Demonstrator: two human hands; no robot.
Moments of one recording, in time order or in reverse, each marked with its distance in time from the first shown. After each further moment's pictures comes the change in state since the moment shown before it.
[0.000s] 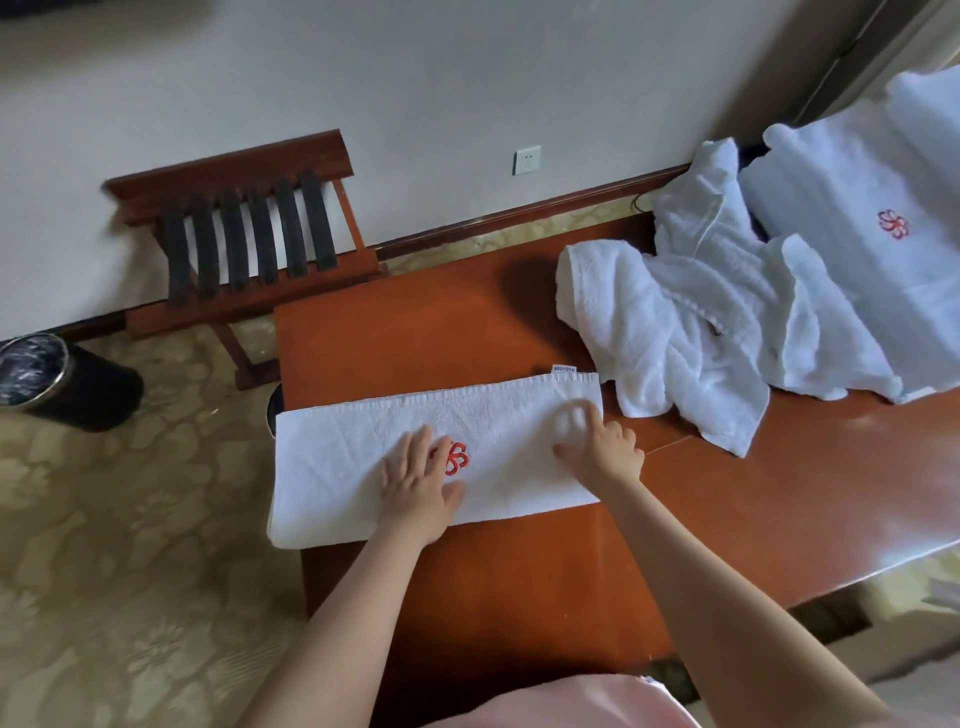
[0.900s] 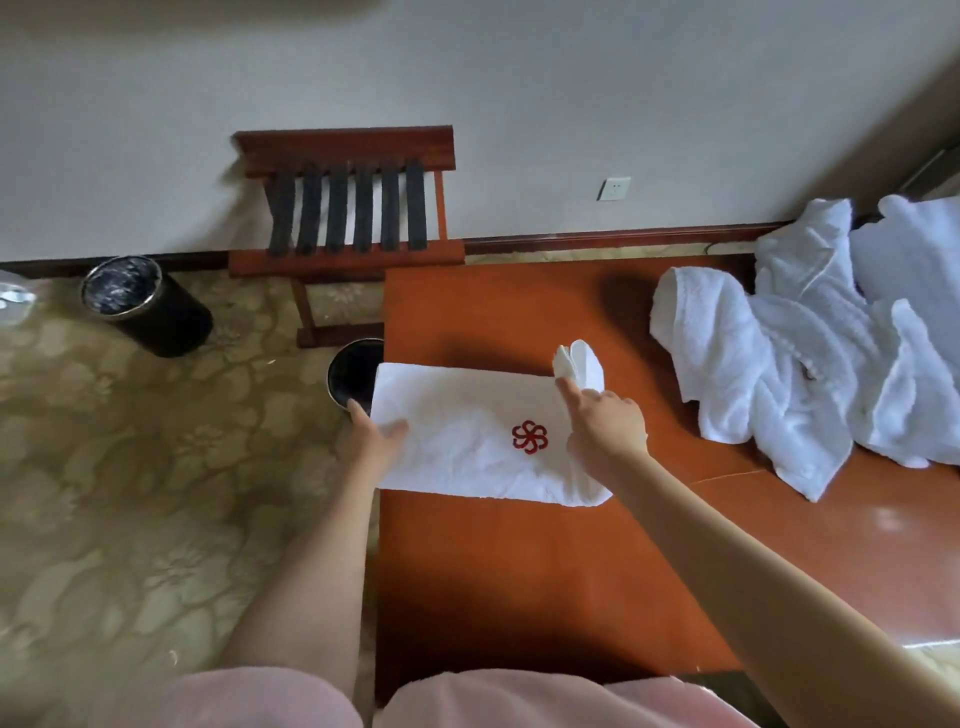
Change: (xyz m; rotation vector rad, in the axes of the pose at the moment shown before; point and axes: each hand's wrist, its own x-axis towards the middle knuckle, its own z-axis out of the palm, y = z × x) left_hand -0.023 -0.140 -0.023 -0.816 0.288 -0.590; right_hand -0.070 -0.122 -0.023 -0.450 0.120 -0.469
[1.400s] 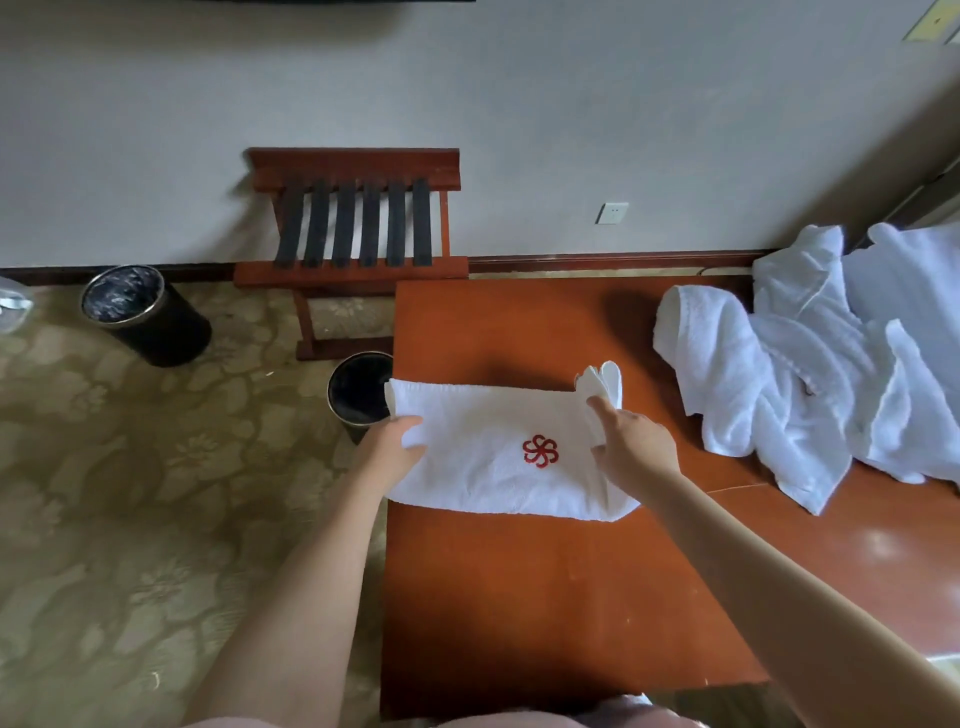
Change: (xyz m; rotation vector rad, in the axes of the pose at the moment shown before) left_hand 0.000 -0.006 -0.008 0.180 -0.170 0.379; right_hand -0.005 0.023 0.010 0.022 0.009 0.045
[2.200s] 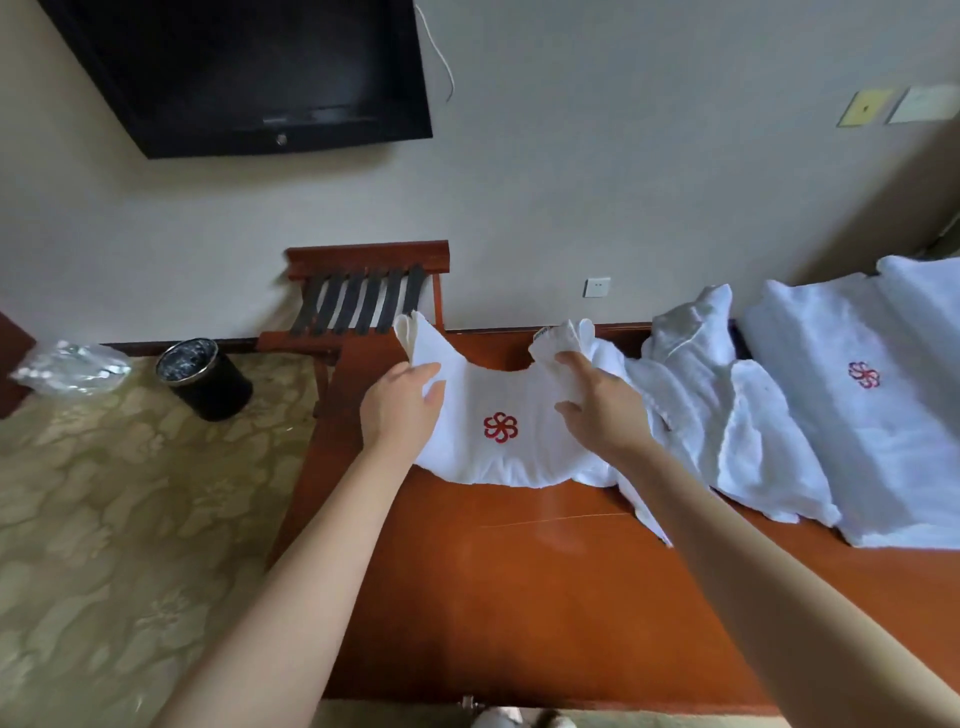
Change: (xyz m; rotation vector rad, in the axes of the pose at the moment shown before) left_hand -0.103 0.299 0.053 0.255 0.719 0.180; right_hand -0.013 0.184 -0.099 0.467 0.401 -0.352
